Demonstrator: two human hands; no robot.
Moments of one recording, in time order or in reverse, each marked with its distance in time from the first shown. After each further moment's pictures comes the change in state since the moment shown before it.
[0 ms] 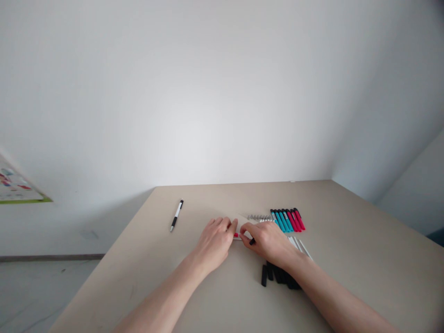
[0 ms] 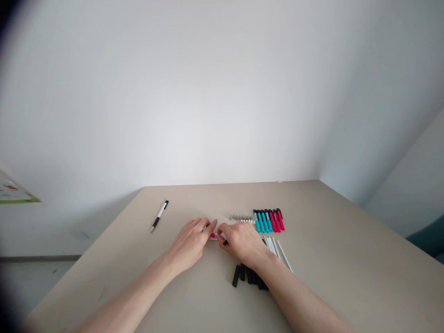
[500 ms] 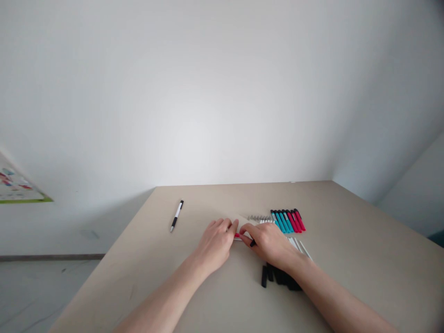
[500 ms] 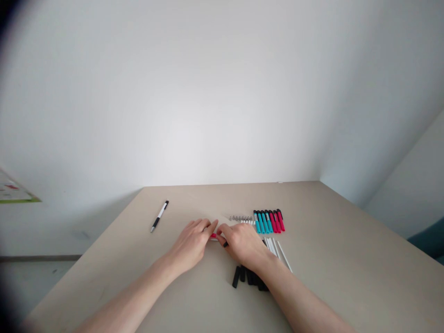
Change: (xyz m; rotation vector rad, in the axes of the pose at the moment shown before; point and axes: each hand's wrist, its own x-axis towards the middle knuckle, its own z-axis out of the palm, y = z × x) left_hand 0.001 0.000 0.005 -0.022 0.035 0.014; right_hand -0.003 0.003 0.000 0.027 -0.021 -0.024
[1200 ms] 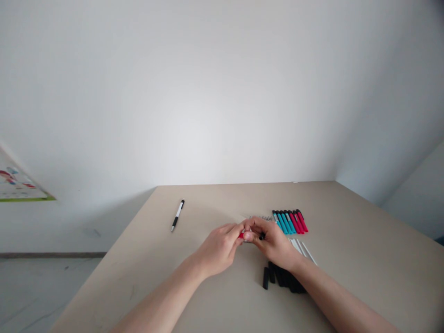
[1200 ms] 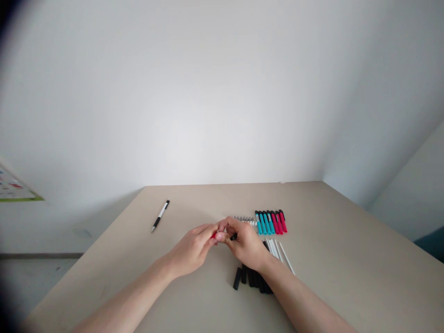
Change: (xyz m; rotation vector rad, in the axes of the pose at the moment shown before) left_hand -0.005 0.007 -0.012 -0.562 0.093 0.093; right_hand 0.000 -0.005 -0.011 1.043 0.010 0.178
